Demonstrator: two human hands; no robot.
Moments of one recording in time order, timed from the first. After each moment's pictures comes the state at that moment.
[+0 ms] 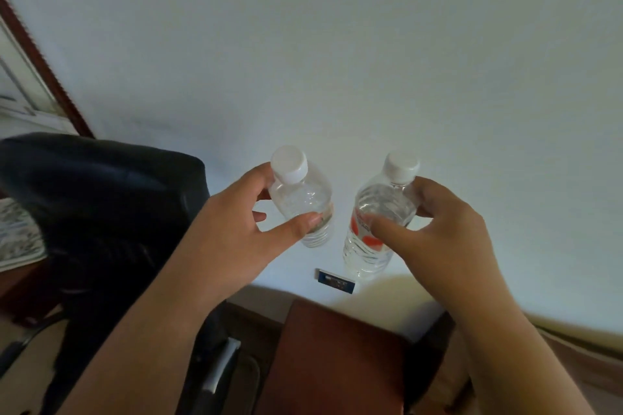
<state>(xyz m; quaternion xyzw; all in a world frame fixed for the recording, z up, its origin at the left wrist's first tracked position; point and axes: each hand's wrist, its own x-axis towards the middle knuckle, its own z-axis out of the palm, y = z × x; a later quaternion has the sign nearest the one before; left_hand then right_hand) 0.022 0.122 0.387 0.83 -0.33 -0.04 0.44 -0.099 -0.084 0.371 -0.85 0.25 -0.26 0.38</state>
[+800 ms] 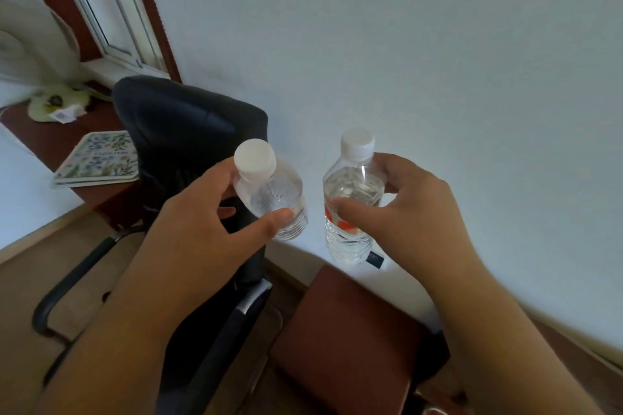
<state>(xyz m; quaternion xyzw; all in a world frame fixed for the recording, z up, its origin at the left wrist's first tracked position) -0.085 0.203 0.381 0.91 -0.16 0.05 0.39 -0.120 -0.027 0.374 -0.89 0.10 -0.18 0.40</state>
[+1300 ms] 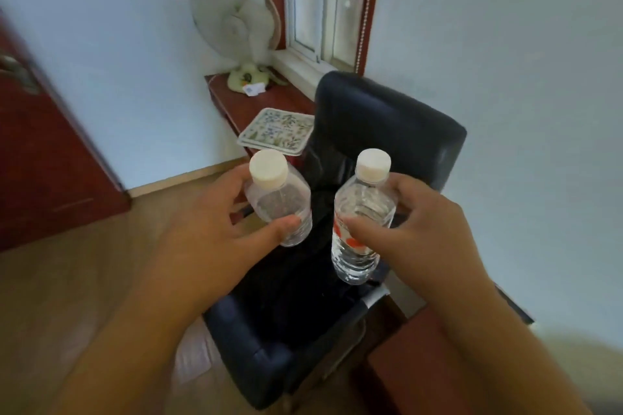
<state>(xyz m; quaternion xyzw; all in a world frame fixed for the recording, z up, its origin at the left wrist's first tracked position) -0.151 0.463 0.380 0.90 0.03 0.12 0.42 -0.101 0.234 0.366 -0.90 -0.09 -0.07 0.42</state>
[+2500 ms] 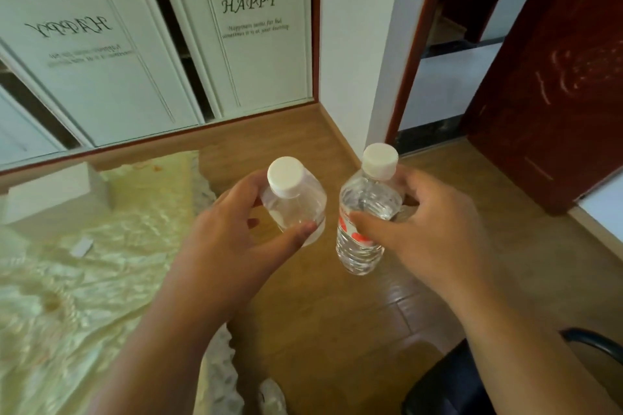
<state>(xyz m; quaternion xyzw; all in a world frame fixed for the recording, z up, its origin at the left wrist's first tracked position) -0.522 0.457 0.341 0.54 0.74 0.35 0.18 -0.314 0.549 0.335 -0.54 -0.76 0.27 0.24</state>
